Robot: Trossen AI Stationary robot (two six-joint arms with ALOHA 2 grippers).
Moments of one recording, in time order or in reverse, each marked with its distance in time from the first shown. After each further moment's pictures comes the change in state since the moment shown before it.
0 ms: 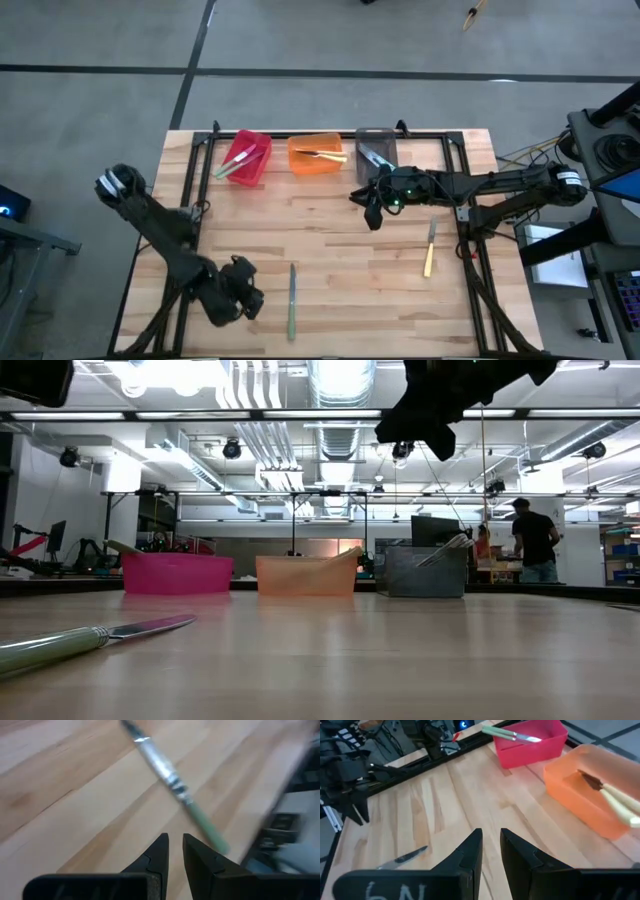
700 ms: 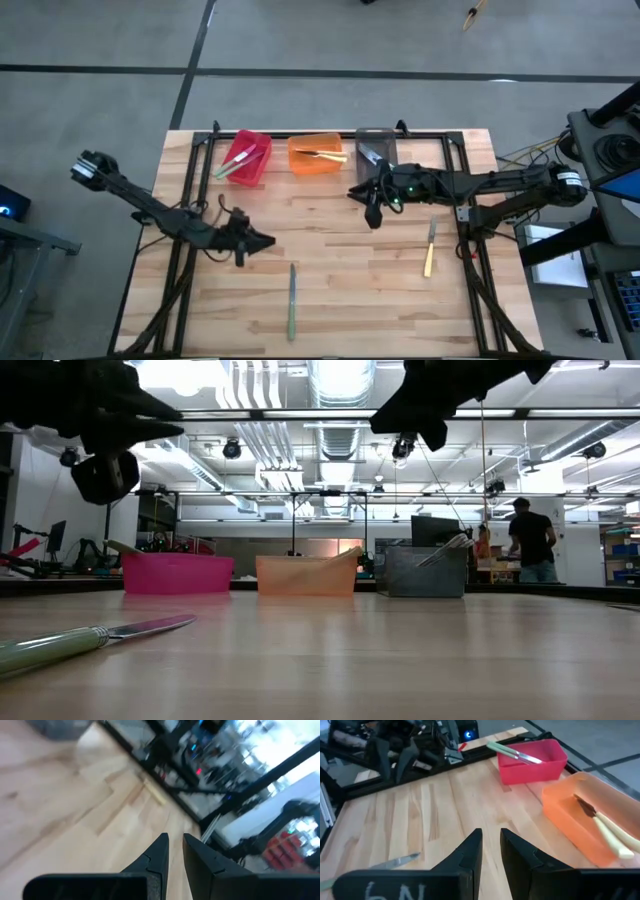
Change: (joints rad) left arm 0.346 -0.526 -0.598 0.954 -0.089 0.769; right arm -0.015 -0.001 0.009 0.048 0.002 -0.131
